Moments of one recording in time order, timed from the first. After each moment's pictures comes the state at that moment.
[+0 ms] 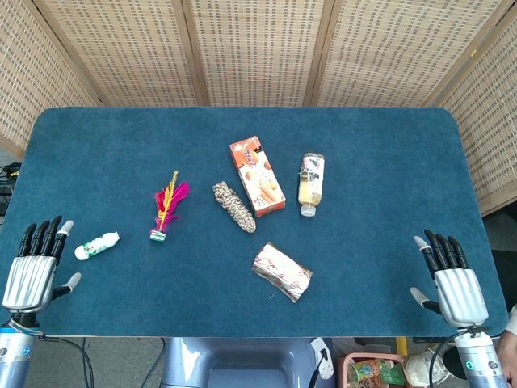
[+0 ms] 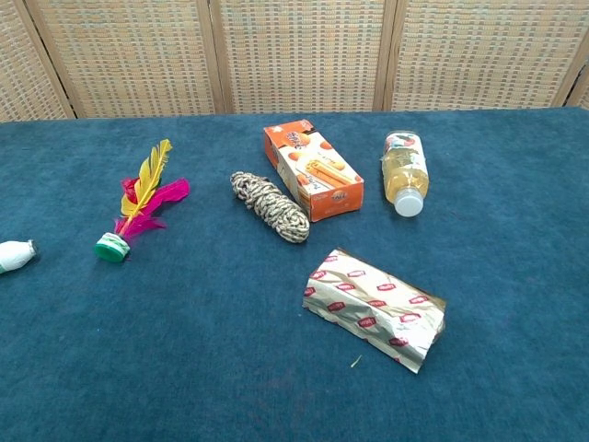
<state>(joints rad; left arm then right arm) -0.12 -1.25 -0.04 -1.66 1.47 1.51 0.35 0.10 -1.22 0.04 -1.56 -1.58 1.50 -0.13</state>
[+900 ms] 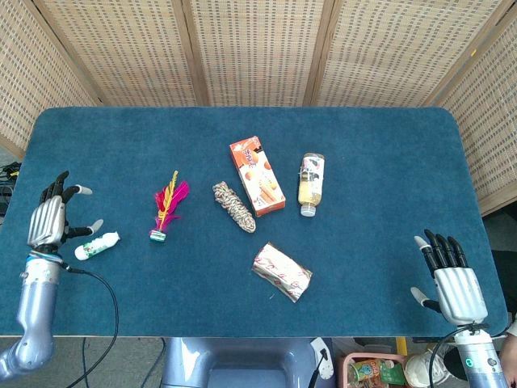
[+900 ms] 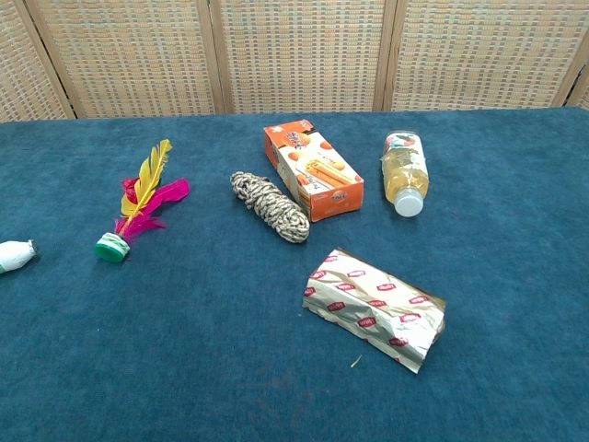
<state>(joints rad) -0.40 -1.26 -0.39 -1.73 0.78 1.15 0.22 0.11 -1.23 0.04 -1.55 -1.55 1.47 -0.13</state>
